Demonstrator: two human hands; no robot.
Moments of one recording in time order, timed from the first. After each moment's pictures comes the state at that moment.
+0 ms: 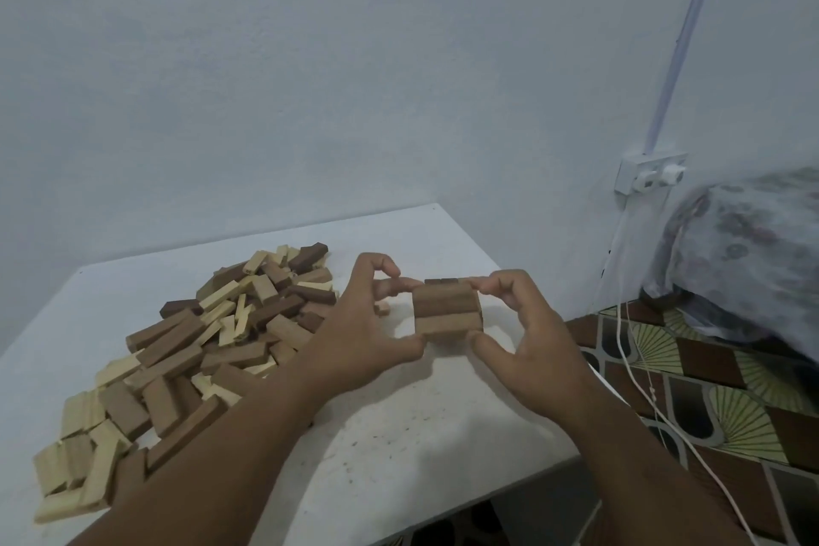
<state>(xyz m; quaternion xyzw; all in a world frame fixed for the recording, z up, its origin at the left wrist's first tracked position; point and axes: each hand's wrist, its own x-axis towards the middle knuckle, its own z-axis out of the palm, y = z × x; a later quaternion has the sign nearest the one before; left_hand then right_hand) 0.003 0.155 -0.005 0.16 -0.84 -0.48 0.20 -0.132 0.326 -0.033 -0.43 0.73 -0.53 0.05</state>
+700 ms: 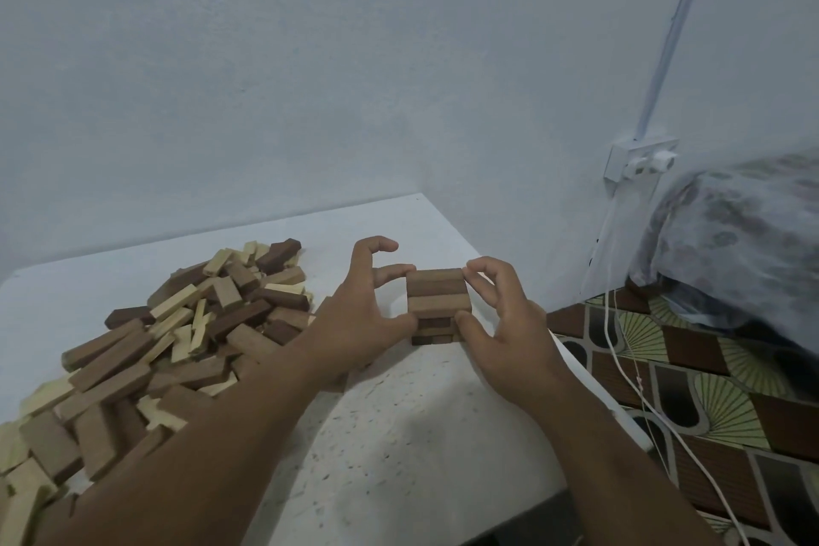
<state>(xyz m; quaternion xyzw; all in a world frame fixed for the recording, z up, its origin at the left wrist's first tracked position) -0.047 0.133 -0.021 0.20 -0.87 -0.43 0.17 -0.161 0.292 -0.059 -0.36 0.77 -0.52 0.05</state>
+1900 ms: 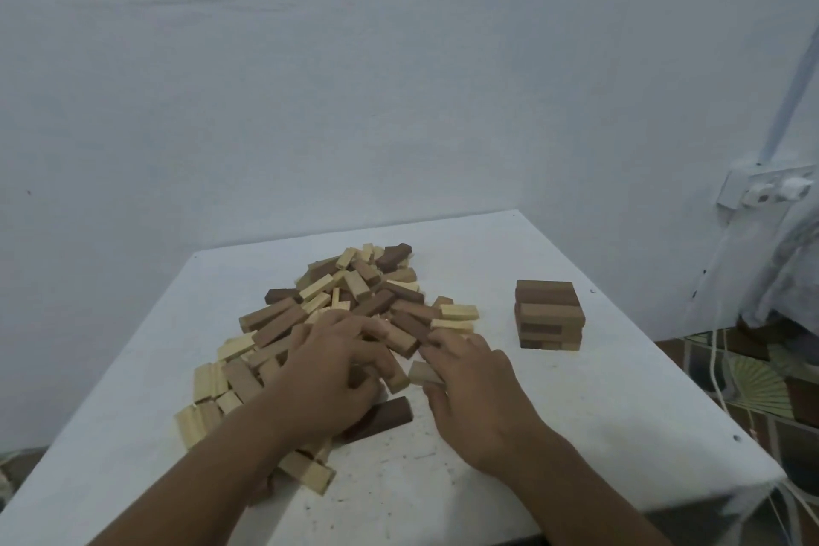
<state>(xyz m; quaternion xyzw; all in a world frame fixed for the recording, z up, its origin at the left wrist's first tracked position) 0.114 0.090 -0.022 0.23 -0.96 -0.13 0.14 -0.032 0.228 -0.049 -0.57 0.78 -0.25 0.00</state>
